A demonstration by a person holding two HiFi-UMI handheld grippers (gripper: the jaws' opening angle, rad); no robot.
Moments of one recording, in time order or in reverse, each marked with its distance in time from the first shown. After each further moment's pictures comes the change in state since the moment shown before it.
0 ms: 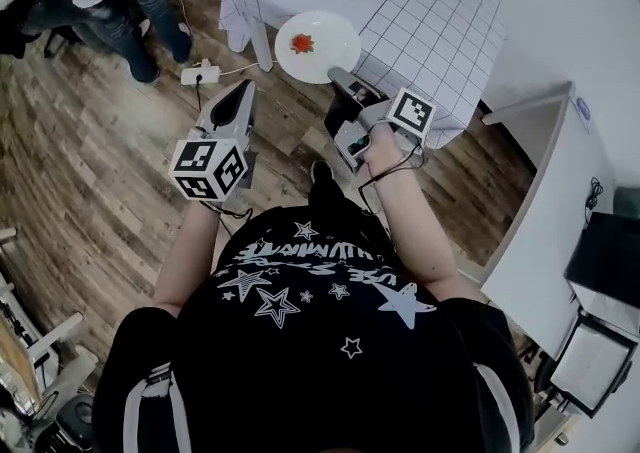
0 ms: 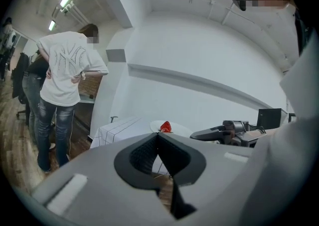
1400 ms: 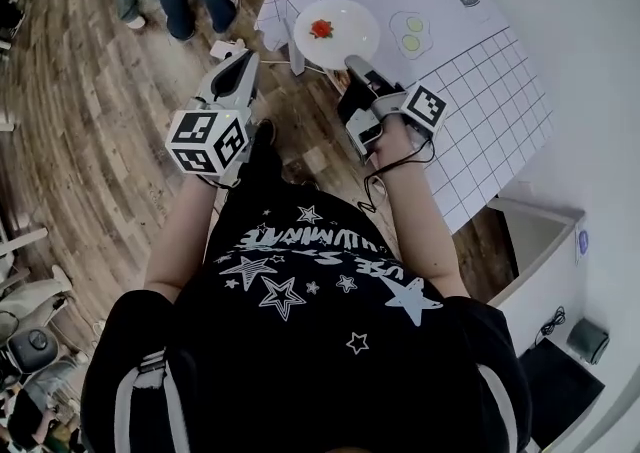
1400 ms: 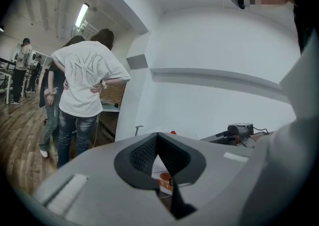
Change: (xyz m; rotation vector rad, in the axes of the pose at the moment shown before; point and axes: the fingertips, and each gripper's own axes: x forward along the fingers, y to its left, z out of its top) left arm 0.099 0.105 0.032 -0.007 -0.072 0.325; right arm 0.165 -0.028 0.087 -0.019 0.290 -0.003
